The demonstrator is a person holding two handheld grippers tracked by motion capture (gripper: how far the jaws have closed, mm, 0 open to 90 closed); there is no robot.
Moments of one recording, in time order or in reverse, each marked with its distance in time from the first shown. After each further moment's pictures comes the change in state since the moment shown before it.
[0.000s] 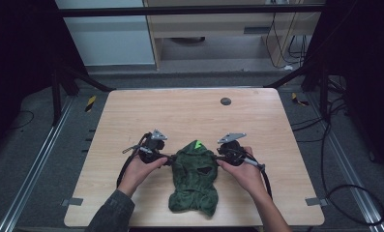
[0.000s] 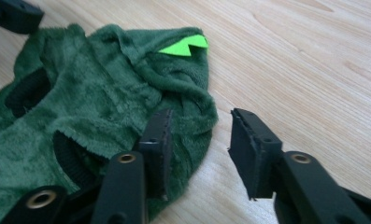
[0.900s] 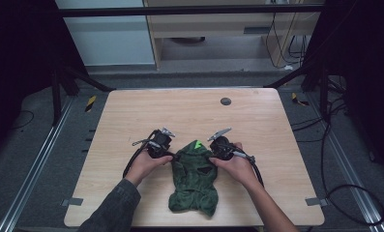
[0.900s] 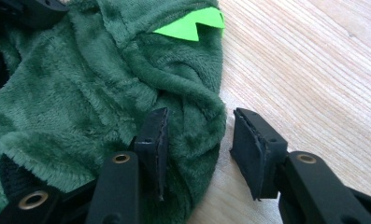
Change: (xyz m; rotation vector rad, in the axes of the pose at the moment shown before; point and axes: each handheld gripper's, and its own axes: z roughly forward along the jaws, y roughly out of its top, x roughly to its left) left arm 0.010 0.012 0.037 0.130 -0.042 0.003; right arm -0.001 0.015 0.039 0.159 0.027 -0.026
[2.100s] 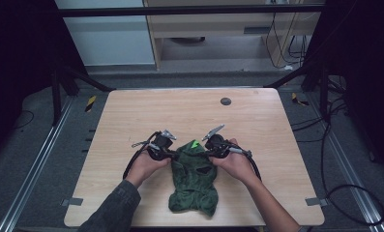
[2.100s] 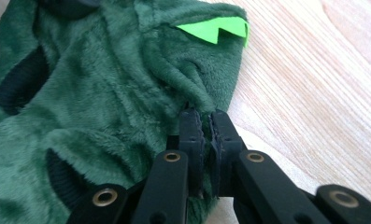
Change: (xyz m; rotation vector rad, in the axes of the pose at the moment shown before) left arm -0.013 0.001 -0.018 -0.015 -0.083 0.058; right arm 0.011 0.017 -0.008 0.044 0.048 -0.127
